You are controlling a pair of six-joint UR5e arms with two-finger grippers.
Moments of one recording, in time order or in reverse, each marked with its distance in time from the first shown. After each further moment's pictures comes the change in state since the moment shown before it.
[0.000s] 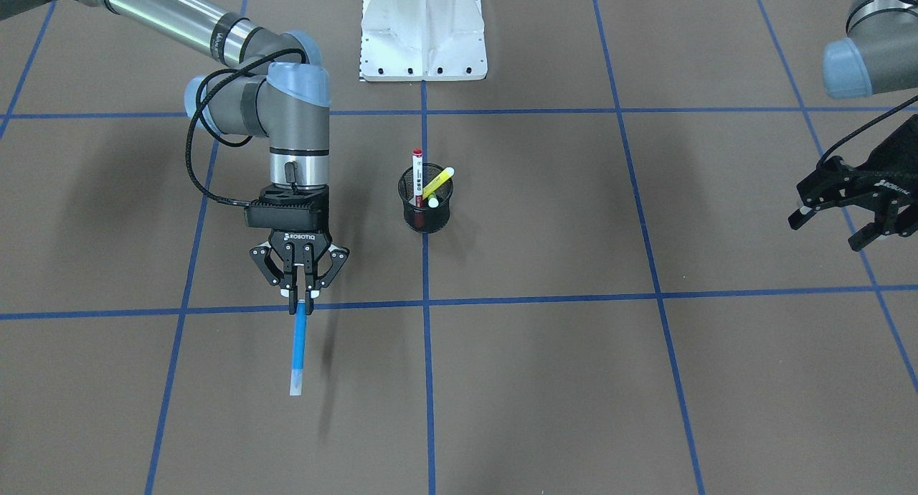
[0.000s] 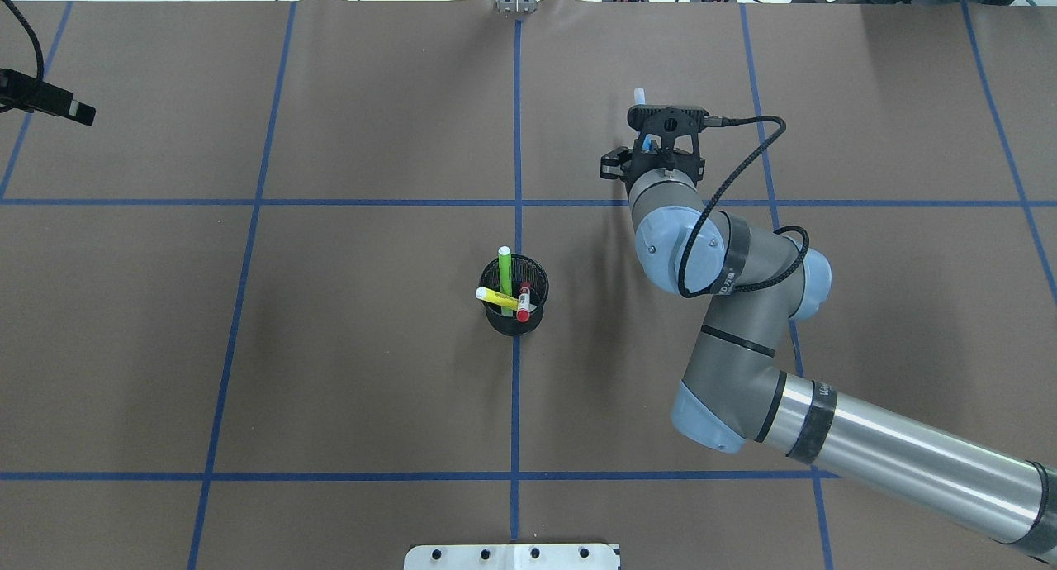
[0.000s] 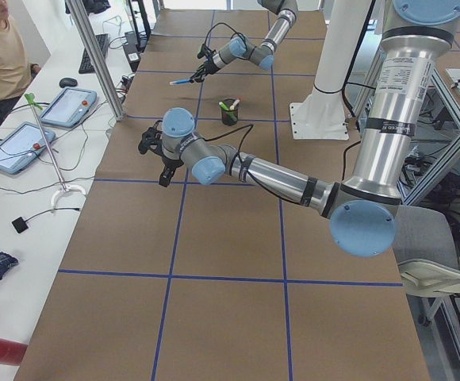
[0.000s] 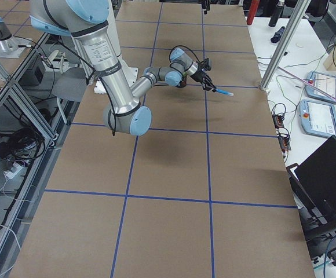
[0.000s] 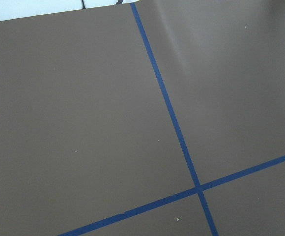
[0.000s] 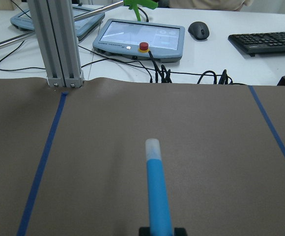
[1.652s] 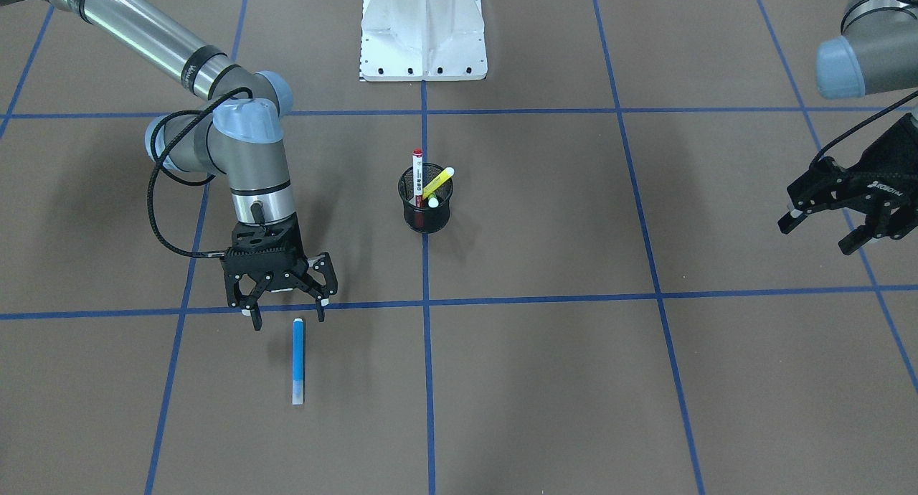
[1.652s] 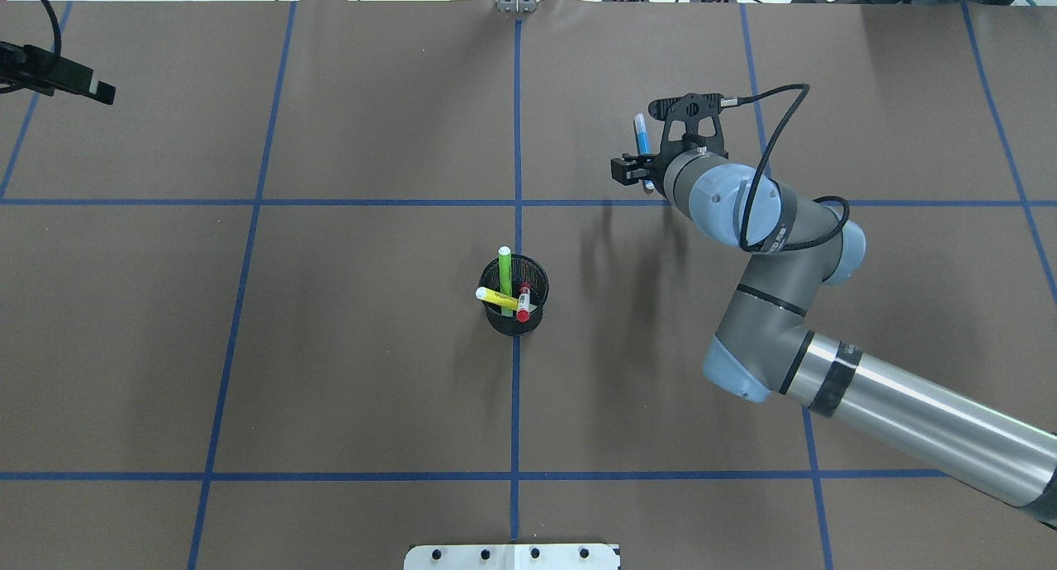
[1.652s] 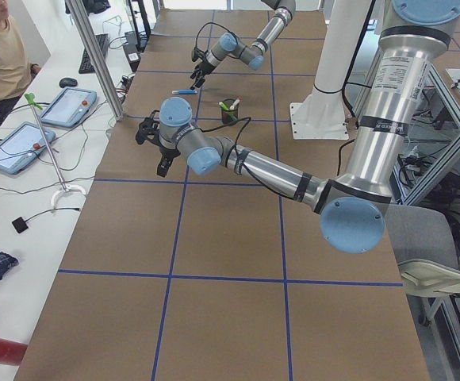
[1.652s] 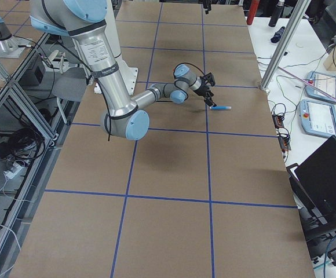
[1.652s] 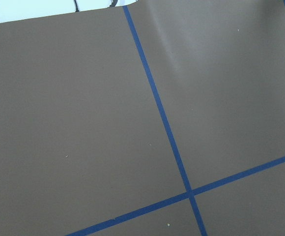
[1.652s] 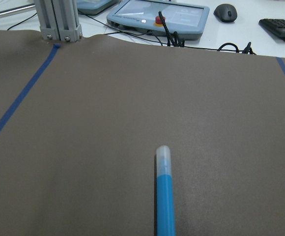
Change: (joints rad) left arm 0.019 -0.062 -0.009 0.012 0.004 -0.109; right arm 0.123 -0.005 -0.049 0.099 0.350 -0.194
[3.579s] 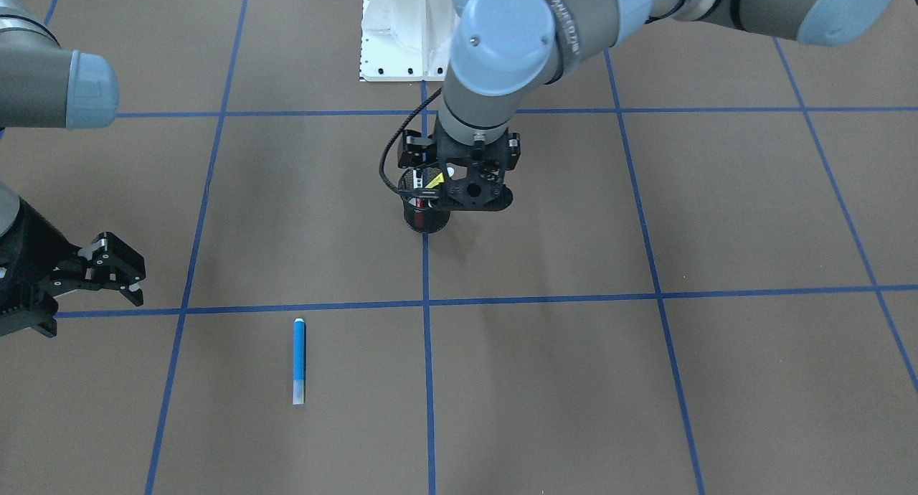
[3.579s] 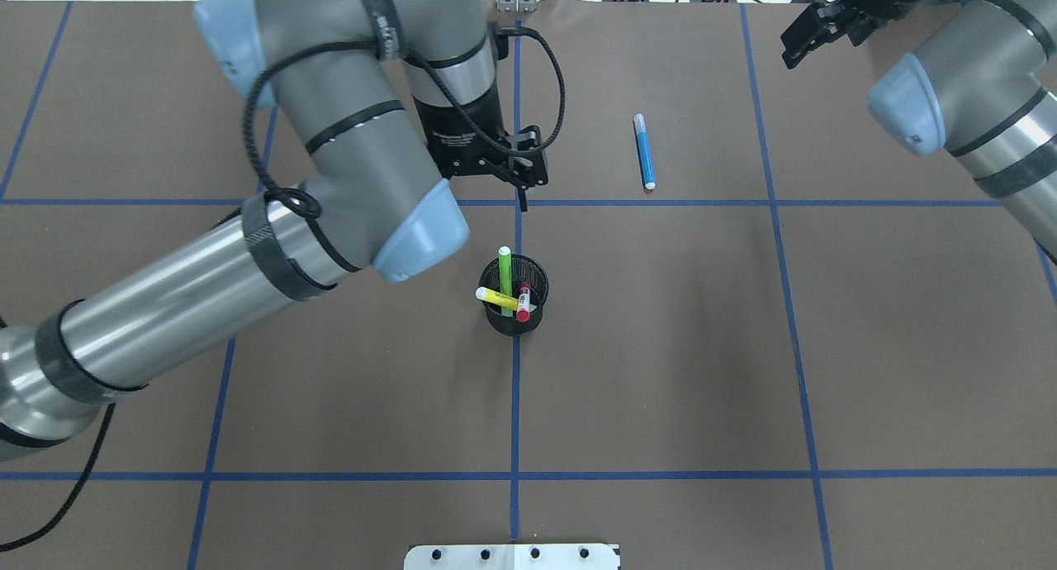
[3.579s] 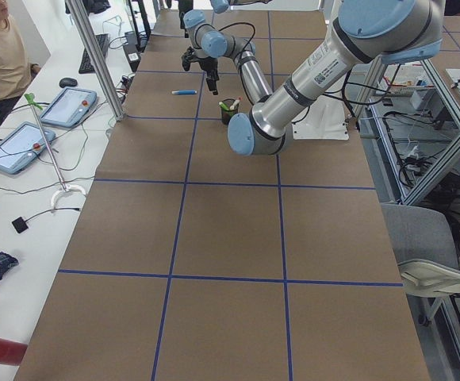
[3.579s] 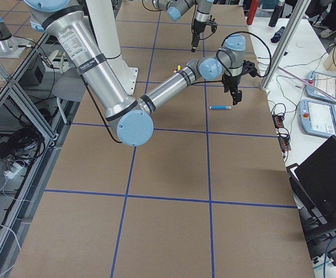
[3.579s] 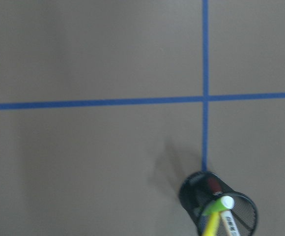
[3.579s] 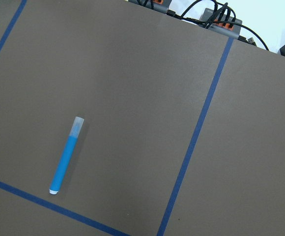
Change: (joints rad) left arm 0.533 -0.786 0.216 0.831 0.090 -0.401; right arm 0.489 0.037 0.179 -0.629 0.773 -0.668
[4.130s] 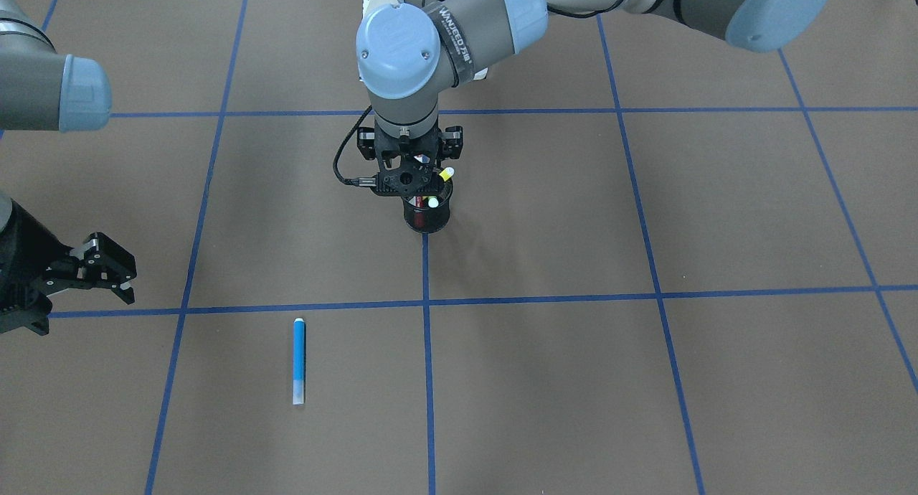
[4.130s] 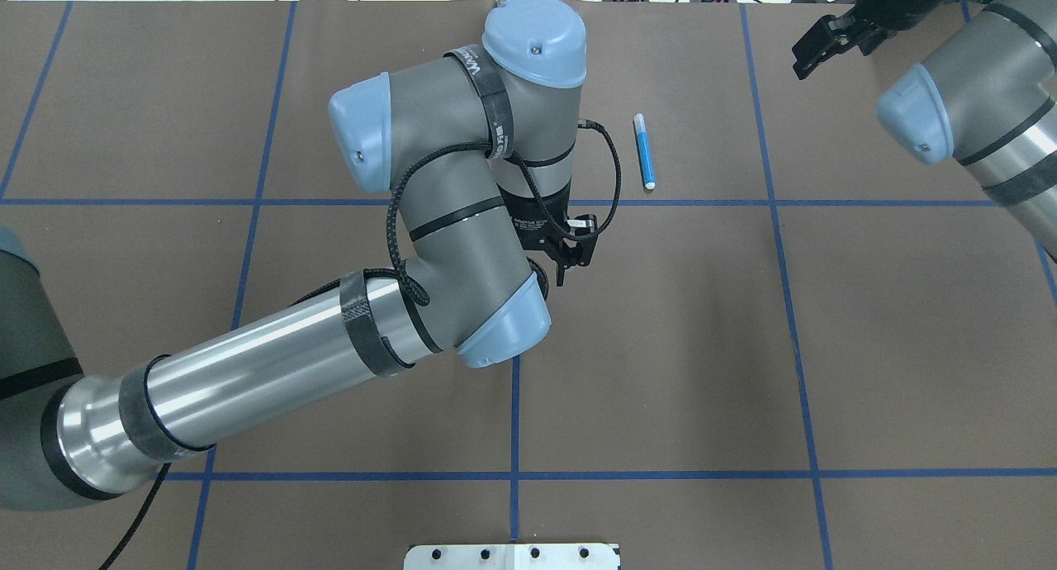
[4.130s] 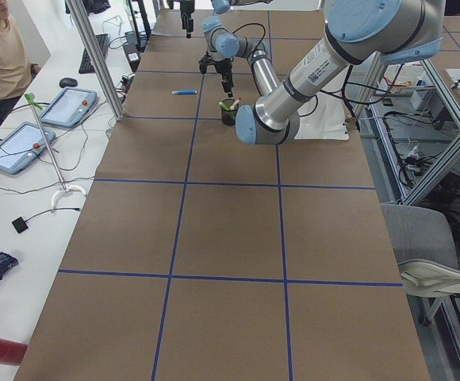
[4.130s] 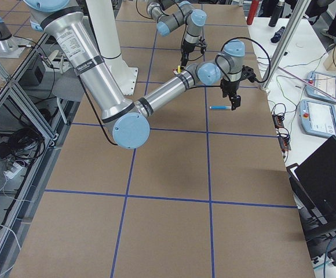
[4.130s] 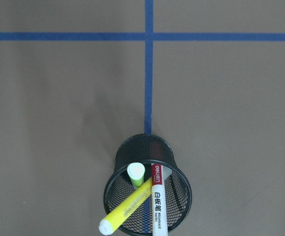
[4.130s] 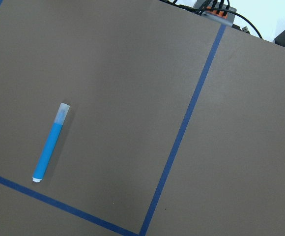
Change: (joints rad) left arm 0.119 -0.038 0.066 0.007 0.073 -0.041; right arm 0.001 -0.021 0.002 0.002 0.000 -0.024
